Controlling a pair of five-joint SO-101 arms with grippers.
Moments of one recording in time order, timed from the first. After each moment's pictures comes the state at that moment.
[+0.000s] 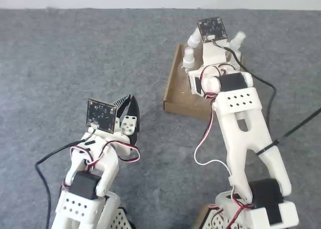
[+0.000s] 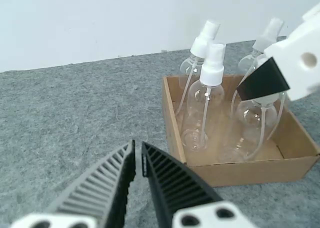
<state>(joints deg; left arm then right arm) 12.1 -85.3 80.4 39.5 7.3 -15.6 -10.9 14.6 58.4 0.5</state>
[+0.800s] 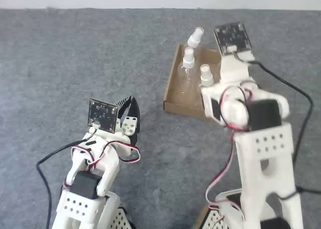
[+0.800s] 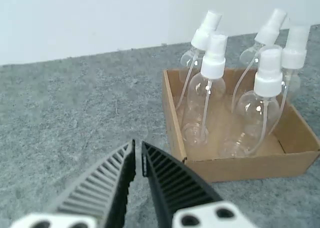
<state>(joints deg) 12.1 -85.3 81.4 39.5 7.3 -15.5 -32.6 8.4 87.0 0.7</state>
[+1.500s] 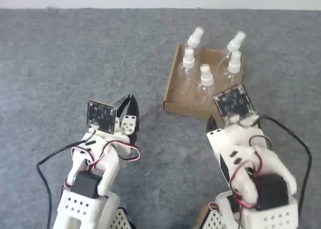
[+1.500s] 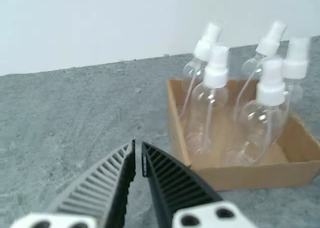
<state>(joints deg) 11.5 -85.4 83.3 35.8 7.3 -15.6 -74.0 45.1 76.0 13.4</state>
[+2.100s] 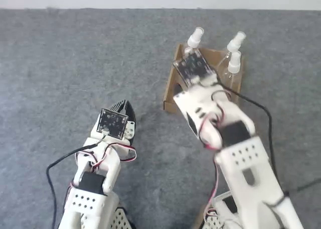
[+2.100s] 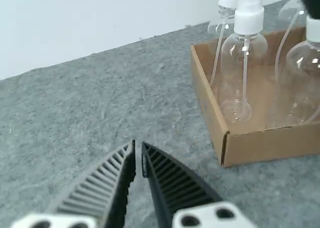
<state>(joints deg) 7.0 -85.6 97.4 23.5 -4.0 -25.5 -41.7 39.8 43.8 14.1</state>
